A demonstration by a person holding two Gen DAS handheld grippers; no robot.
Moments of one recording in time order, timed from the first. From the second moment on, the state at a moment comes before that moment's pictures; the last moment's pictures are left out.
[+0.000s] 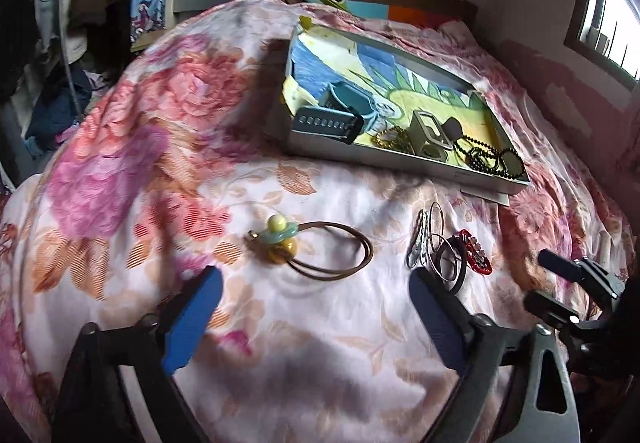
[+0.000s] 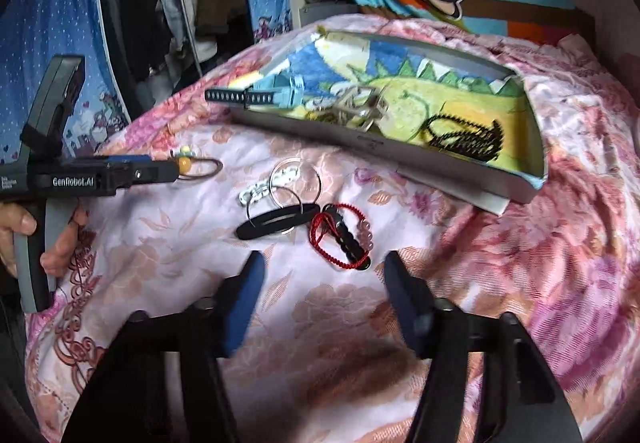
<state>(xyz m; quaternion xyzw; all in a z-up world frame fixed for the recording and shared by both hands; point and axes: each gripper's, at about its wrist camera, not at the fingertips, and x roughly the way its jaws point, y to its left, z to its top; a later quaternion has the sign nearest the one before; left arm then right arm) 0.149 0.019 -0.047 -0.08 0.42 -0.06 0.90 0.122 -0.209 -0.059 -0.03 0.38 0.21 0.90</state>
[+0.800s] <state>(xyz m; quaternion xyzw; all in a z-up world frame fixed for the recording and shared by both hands) 0.181 0.026 -0.075 -0.12 0.46 -0.04 0.88 0.171 -0.168 -0.098 0.11 0.46 0.24 0.85</state>
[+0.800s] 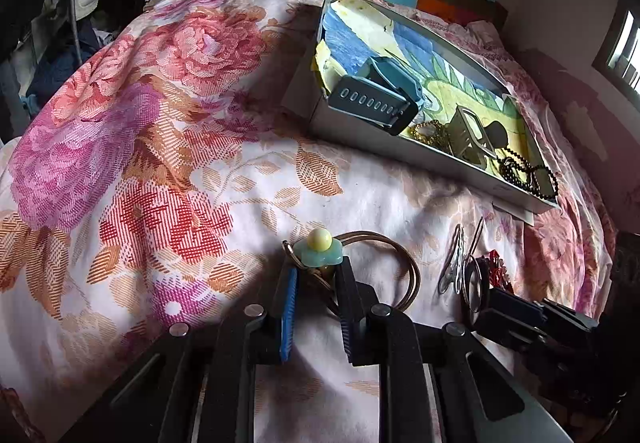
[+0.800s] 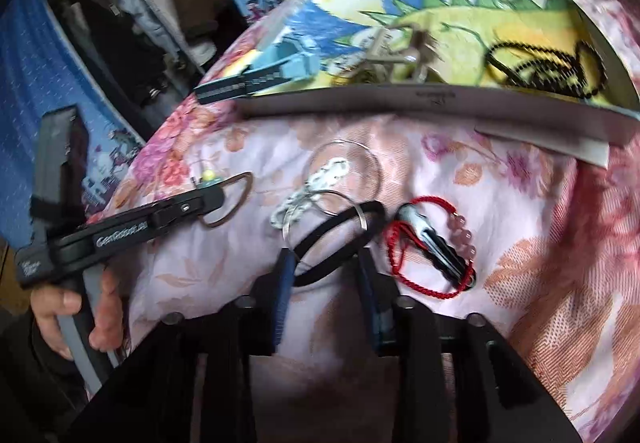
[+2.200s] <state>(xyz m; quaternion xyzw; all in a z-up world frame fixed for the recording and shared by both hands) 0.165 -0.004 -0.060 -0.10 0.44 -0.09 0.89 0.127 -0.195 -0.077 0.00 0.47 0.19 0.86</state>
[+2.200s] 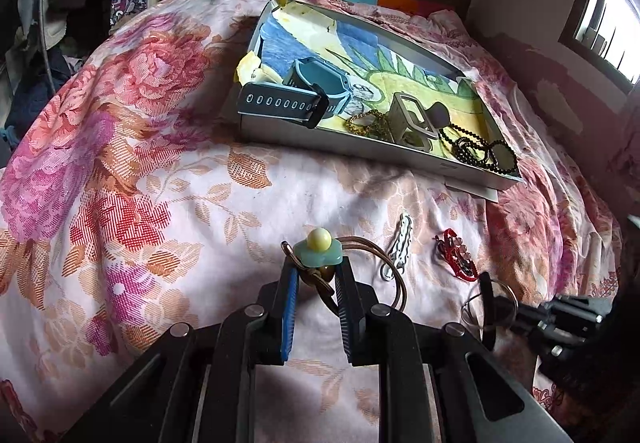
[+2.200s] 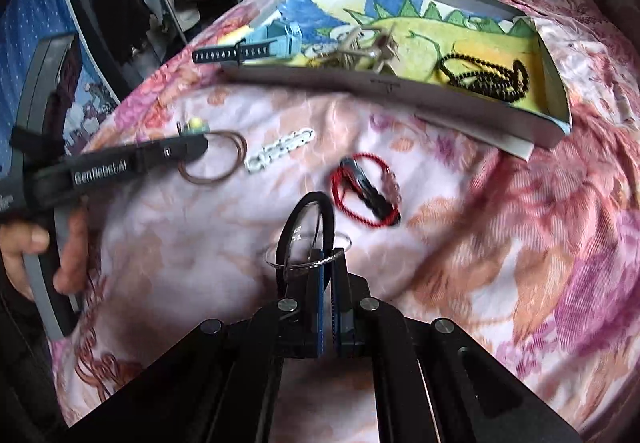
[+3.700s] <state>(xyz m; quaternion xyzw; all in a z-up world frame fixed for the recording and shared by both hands) 0.153 -0.019 -0.065 -0.10 0.46 -0.12 0.87 0.141 -0.205 -0.093 0.11 0.49 0.21 0.84</state>
